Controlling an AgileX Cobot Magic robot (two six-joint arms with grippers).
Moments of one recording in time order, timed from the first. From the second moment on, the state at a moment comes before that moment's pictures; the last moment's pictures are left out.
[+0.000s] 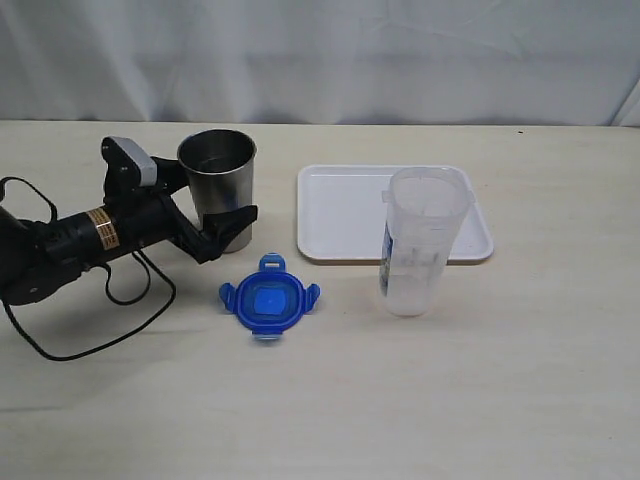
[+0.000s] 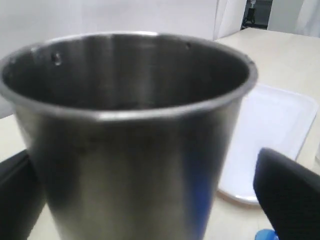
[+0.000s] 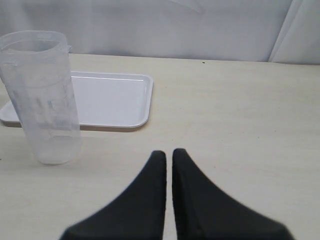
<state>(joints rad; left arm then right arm) -0.12 2.28 -0.94 0.82 -1.21 -0.24 0.02 0.01 0.00 -0.02 0.34 -0.04</state>
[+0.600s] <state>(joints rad) -0.14 2.28 -0.99 0.72 -1.19 -0.24 0.02 0.01 0.00 -0.02 0.34 -0.04</state>
